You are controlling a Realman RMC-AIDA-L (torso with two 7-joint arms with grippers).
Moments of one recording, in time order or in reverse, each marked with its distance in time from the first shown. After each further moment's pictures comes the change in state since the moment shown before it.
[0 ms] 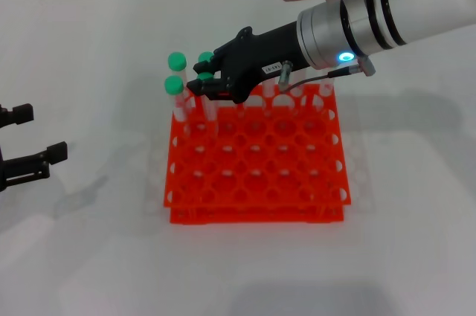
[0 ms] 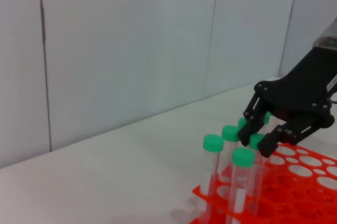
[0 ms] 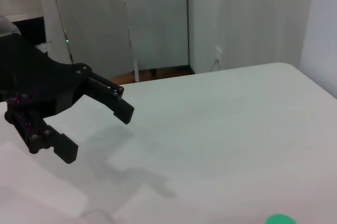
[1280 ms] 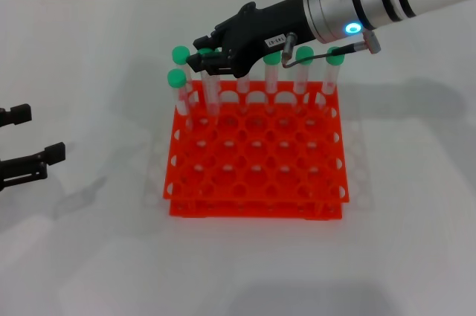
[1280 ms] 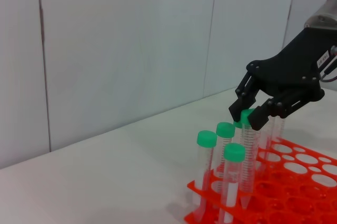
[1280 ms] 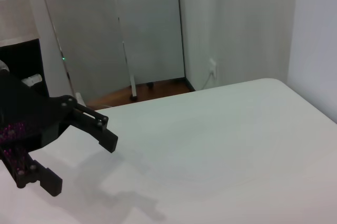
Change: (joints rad) left arm 0.002 0.003 -0.001 0.009 0.000 0.009 -0.004; right arm 0.050 0.000 0.155 0.037 -0.064 -0.082 0.021
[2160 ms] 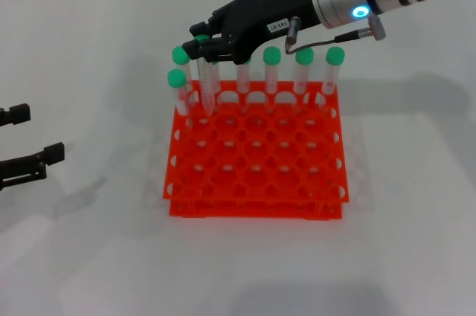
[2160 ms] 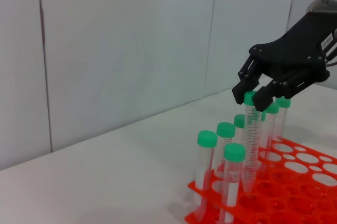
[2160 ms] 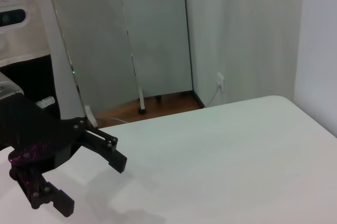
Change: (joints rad) left arm 0.004 -0.002 0.003 0.008 -0.002 -0.001 0.000; right arm 0.008 -0.007 0.066 -0.022 -0.012 -0.066 0.003
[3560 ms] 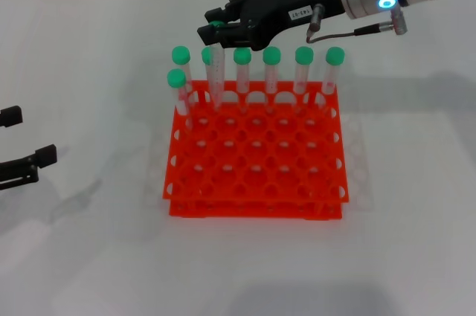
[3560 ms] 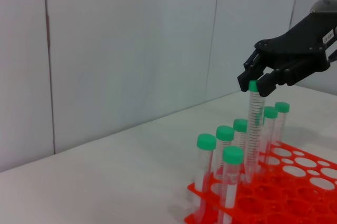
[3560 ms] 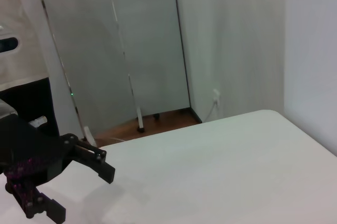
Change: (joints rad) left arm 0.025 0.002 -0.005 0.014 -0.025 0.019 -0.008; right arm -0.031 -0.013 0.095 -0.003 0.002 -0.068 -0.023
